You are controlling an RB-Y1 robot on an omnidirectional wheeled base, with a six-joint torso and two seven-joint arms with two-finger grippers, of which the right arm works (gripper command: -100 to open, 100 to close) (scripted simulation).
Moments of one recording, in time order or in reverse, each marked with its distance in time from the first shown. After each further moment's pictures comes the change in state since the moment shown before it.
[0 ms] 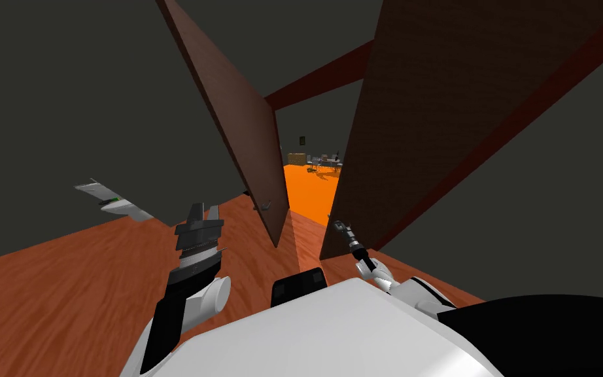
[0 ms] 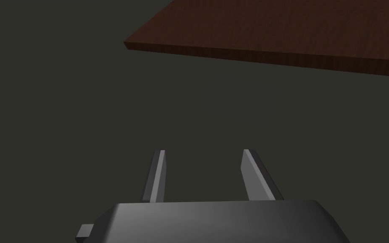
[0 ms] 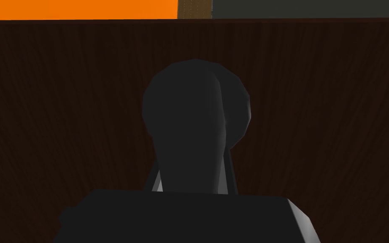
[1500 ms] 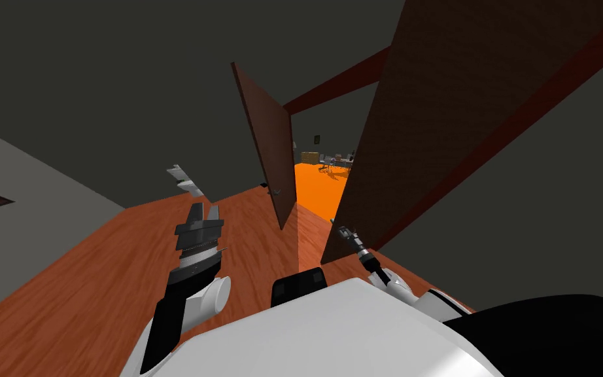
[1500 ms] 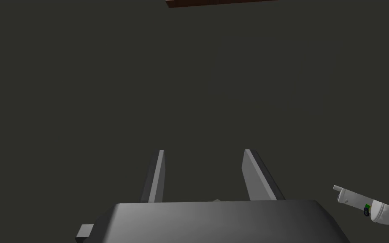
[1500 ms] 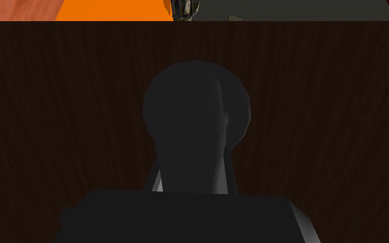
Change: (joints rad) arm 0.109 -0.069 0.077 -0.019 0.002 -0.133 -0.069
